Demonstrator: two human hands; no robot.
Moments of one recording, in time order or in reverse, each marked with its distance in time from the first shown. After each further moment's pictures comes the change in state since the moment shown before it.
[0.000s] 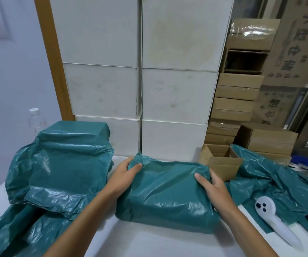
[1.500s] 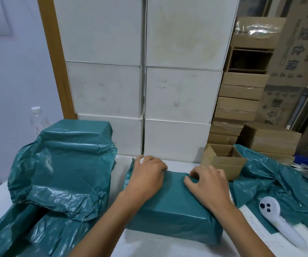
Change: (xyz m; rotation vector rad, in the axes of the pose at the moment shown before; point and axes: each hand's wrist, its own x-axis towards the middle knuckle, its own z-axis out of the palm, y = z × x) left_hand 0.009 0.008 0.047 1.002 -0.020 0.562; right_hand 0.013 -0.012 0.031 -1.138 0.199 -0.421
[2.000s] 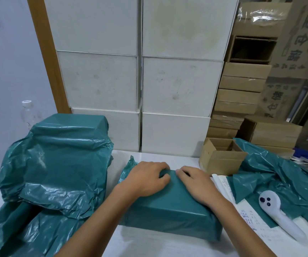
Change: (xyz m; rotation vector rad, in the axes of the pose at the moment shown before) left_hand 0.000 -0.003 -0.002 -0.136 -0.266 -0.006; right_hand 0.005 -0.010 0.016 0.318 -0.353 0.068
